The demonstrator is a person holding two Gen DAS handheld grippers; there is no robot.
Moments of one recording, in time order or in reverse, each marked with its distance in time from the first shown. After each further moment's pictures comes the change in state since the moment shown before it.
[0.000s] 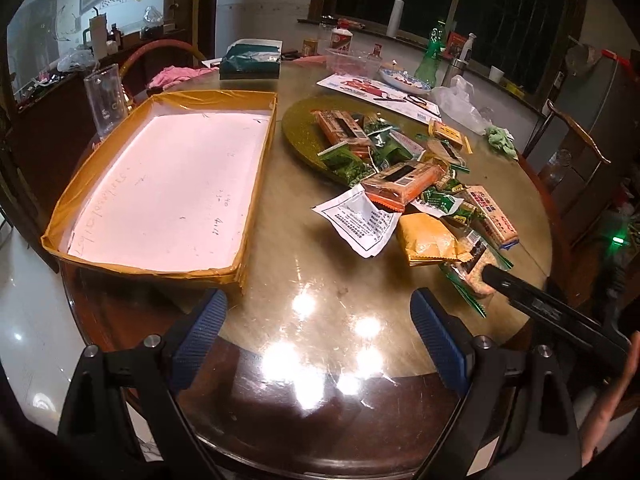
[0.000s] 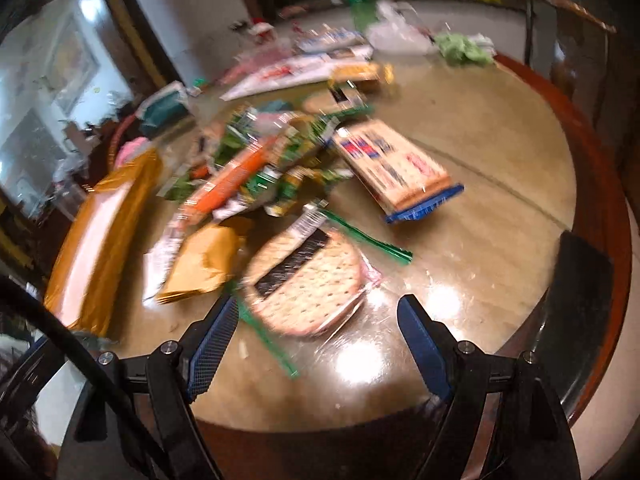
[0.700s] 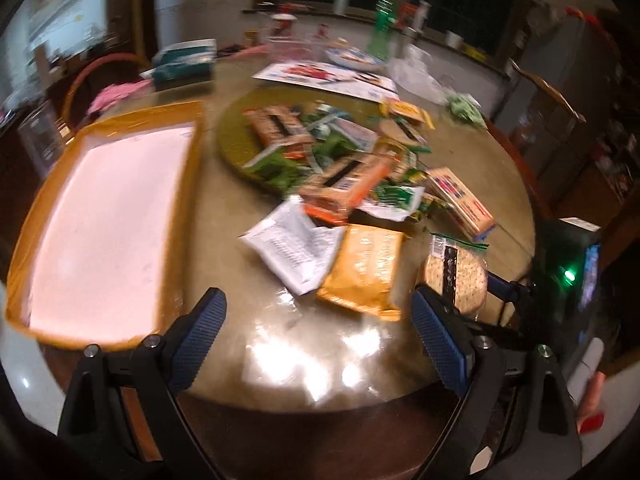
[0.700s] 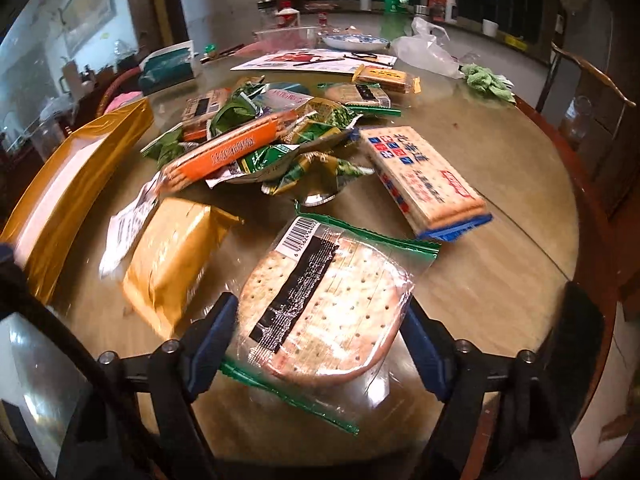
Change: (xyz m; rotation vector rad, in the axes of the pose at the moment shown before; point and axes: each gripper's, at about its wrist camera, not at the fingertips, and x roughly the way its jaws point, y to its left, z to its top) left arm 0.042 -0.052 0.031 0.195 0.075 -0.103; right arm 0.019 0.023 -0.009 -0.247 -0.028 -0.108
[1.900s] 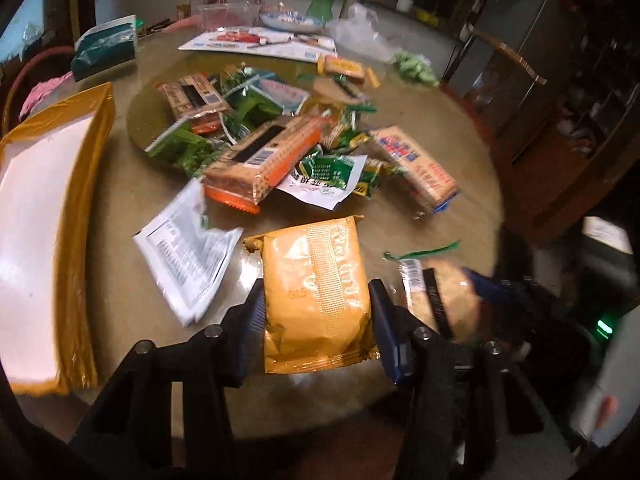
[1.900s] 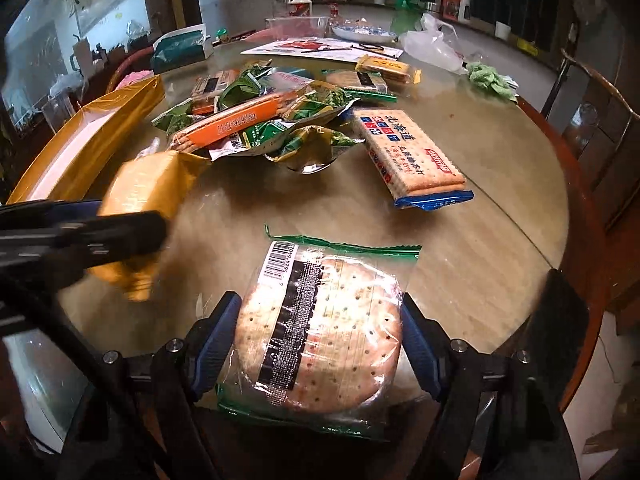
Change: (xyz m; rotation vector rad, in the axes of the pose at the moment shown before) left arm 0.026 -0.012 0.002 0.038 0.090 -0.190; right arm -0.013 -0.005 -0.015 -0.046 0.051 -0.013
